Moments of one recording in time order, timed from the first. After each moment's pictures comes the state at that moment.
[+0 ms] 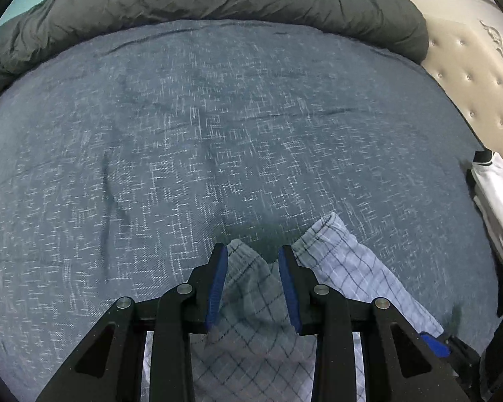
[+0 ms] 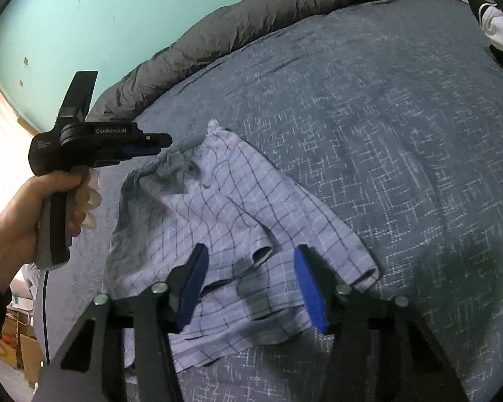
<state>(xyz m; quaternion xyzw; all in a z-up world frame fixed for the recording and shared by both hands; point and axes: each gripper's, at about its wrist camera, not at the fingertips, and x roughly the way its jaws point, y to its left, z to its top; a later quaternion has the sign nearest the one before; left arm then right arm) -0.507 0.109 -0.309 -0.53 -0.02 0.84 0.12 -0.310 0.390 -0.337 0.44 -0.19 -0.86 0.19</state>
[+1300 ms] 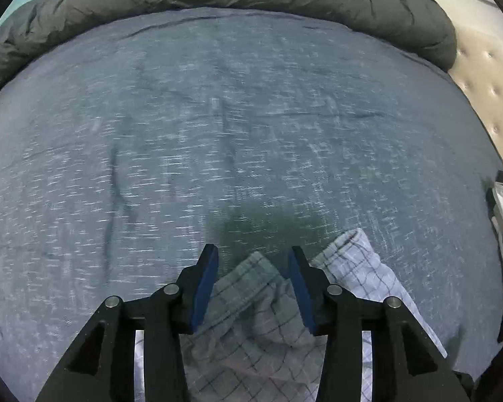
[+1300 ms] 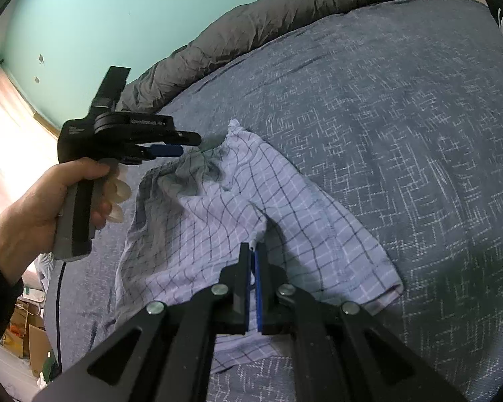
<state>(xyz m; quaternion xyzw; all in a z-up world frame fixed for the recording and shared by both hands) -0.518 0.116 -0.325 -0.55 -0.03 0.83 0.07 -0.317 0.388 -0.333 0.43 -0.20 -0.85 0.23</state>
